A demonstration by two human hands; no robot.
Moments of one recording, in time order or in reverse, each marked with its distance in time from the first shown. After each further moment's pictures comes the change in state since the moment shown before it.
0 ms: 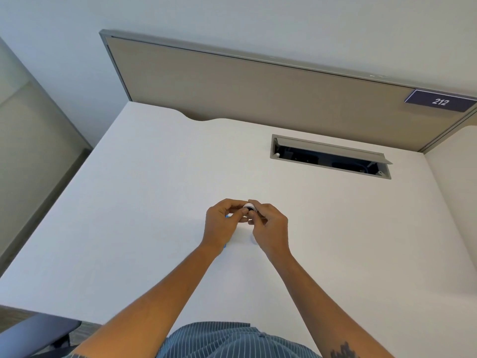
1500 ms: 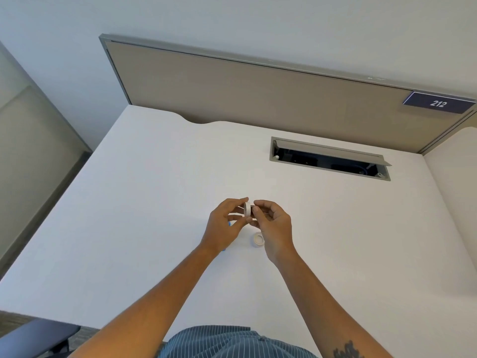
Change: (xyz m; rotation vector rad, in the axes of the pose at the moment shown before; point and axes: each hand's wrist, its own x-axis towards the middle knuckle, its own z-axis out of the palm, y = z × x) left_hand 0.009 -0.012 -0.007 0.312 -0.119 0.281; right_hand 0.007 -0.019 -0.009 0.495 0.052 0.365
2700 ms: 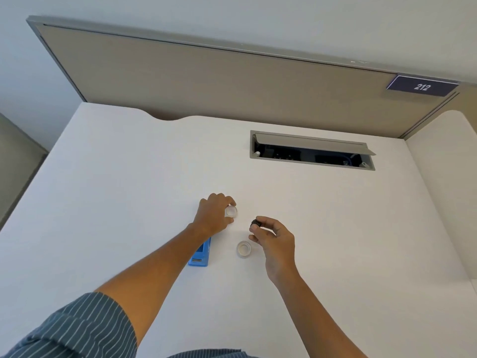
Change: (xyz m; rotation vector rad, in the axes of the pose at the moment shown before) left_hand 0.104 -0.063 0.030 0.819 -0.435 -0.125; right_hand 0.028 0.037 -0.052 0.063 0.139 0.130
